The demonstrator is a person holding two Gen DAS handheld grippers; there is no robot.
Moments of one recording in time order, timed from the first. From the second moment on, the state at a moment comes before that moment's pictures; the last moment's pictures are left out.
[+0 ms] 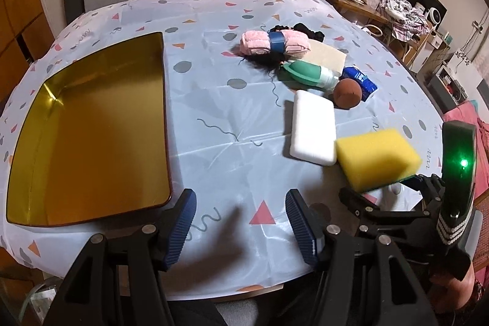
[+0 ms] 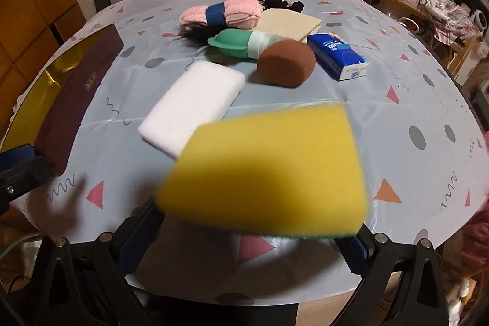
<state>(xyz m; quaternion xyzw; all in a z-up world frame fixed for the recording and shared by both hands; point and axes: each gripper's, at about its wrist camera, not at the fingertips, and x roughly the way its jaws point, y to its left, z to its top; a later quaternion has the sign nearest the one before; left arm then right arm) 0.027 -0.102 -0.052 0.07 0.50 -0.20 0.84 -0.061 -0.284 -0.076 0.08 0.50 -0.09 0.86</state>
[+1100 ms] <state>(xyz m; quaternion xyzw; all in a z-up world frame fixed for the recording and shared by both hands) 0.090 -0.237 -0.104 0.16 0.53 -0.29 0.78 -0.064 -0.345 -0.066 0.11 0.46 -0.17 0.86</state>
